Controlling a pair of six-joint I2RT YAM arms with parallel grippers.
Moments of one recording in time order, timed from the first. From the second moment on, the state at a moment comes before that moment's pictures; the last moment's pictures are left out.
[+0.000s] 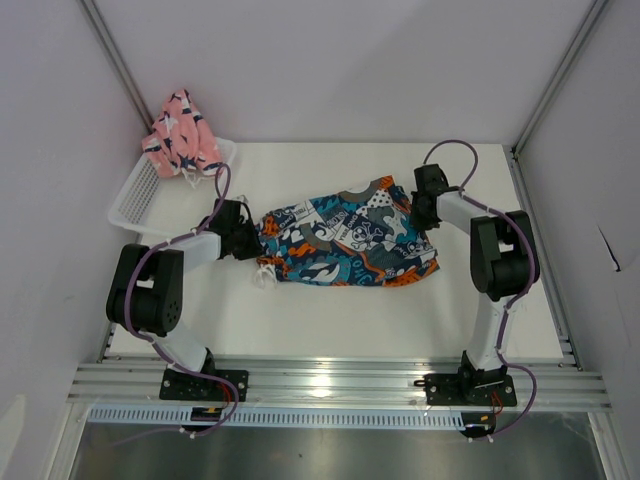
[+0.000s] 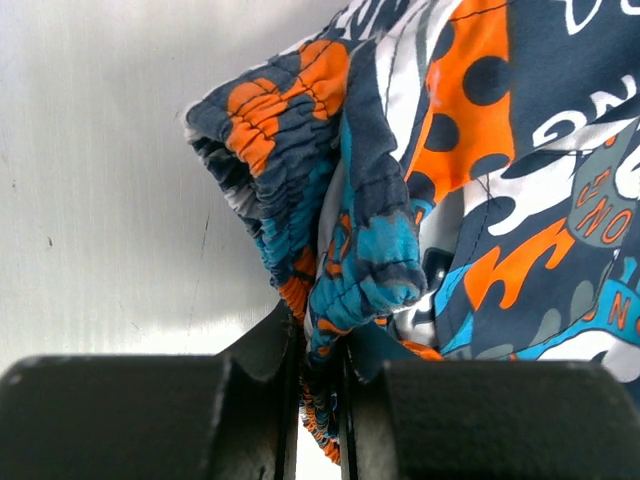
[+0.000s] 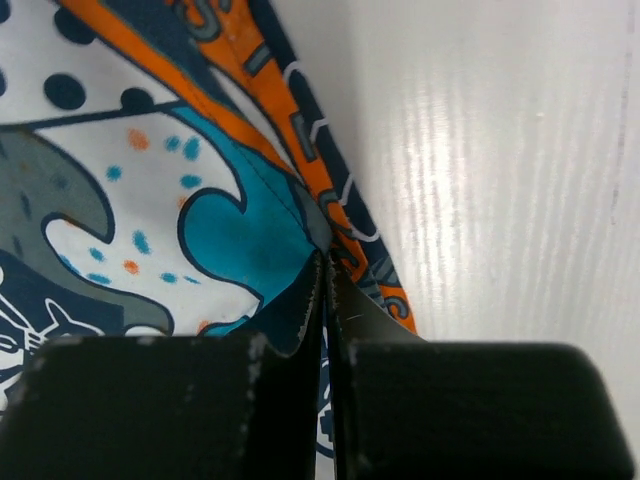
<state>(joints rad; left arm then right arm) -0.15 1.65 0.84 -0.14 0.17 -0.44 0.22 2.00 1.36 -0.40 0.15 0.30</state>
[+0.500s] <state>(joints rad) -0.15 1.66 0.84 -0.14 0.17 -0.44 0.16 1.96 1.34 -0.42 0.16 0.34</state>
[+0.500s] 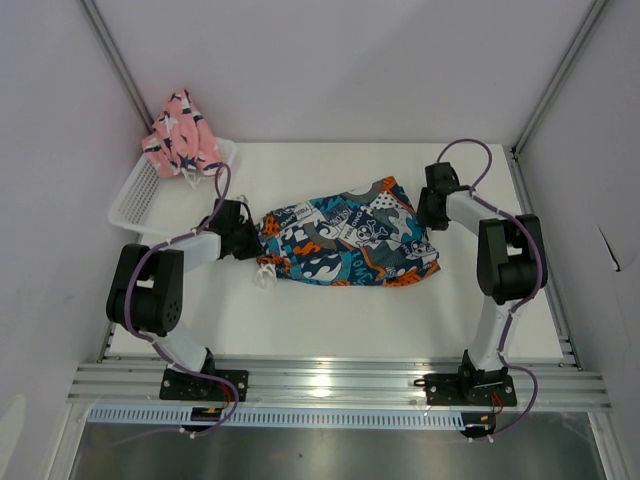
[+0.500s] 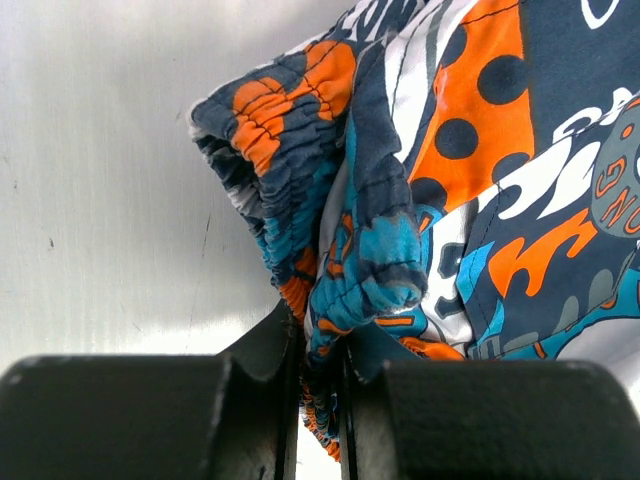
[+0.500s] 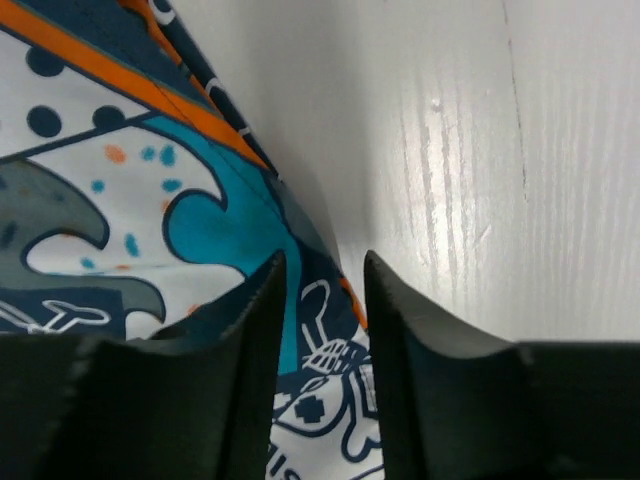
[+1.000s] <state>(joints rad) -0.15 1.66 0.84 -0.14 0.16 -0.44 0.15 1.70 1.14 -0.44 0.05 0.36</state>
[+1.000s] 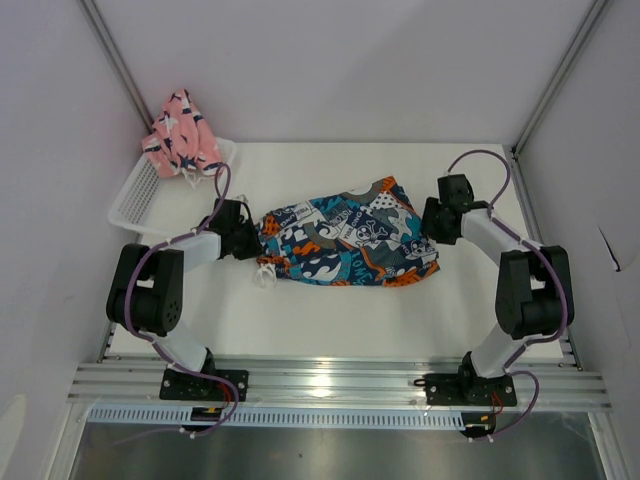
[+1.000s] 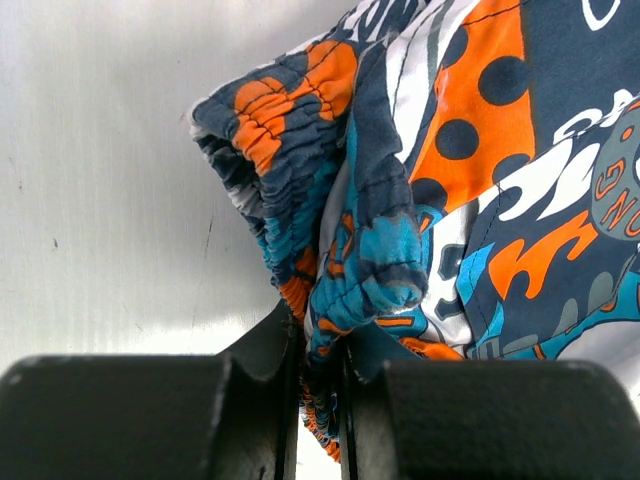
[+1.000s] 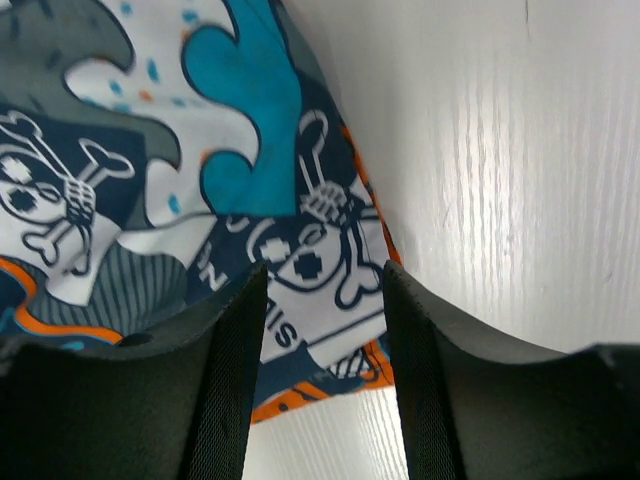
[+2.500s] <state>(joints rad) -0.15 1.66 0.84 -0.13 0.14 -0.45 0.09 1.52 0.87 -0.43 0.06 0.52</state>
